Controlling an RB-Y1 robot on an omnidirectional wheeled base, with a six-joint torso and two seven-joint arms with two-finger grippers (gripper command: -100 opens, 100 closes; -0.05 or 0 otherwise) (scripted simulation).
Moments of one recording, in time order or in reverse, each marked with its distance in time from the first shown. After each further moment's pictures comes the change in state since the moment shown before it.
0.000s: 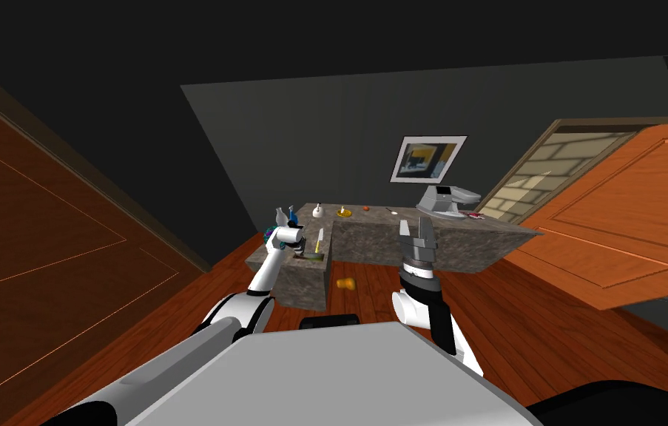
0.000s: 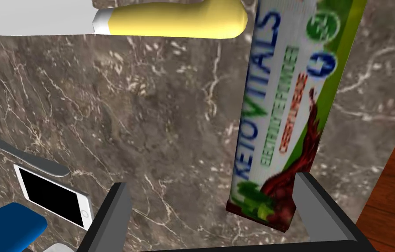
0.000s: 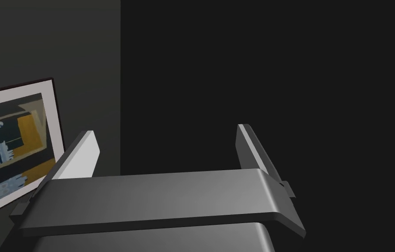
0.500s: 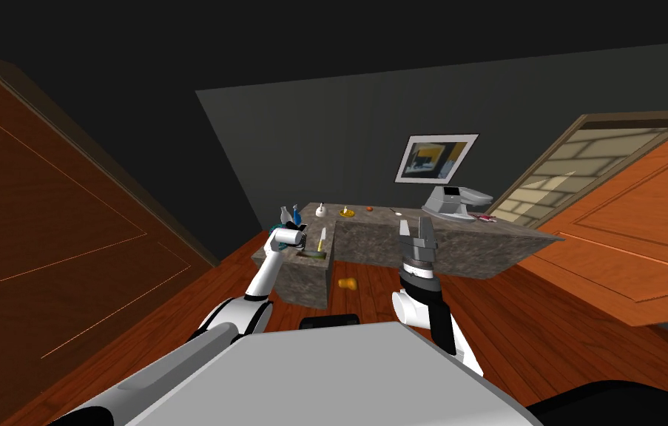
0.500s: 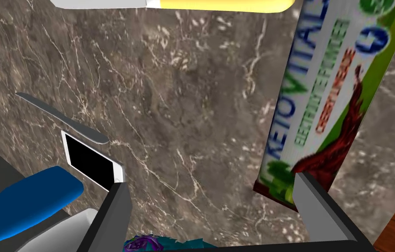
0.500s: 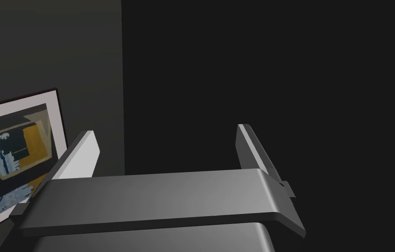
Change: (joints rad) left arm 0.042 0.003 -0.014 -0.067 -0.010 -0.138 0.016; right arm 0.000 0.000 0.000 0.000 0.000 0.000 0.000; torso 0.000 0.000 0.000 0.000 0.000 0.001
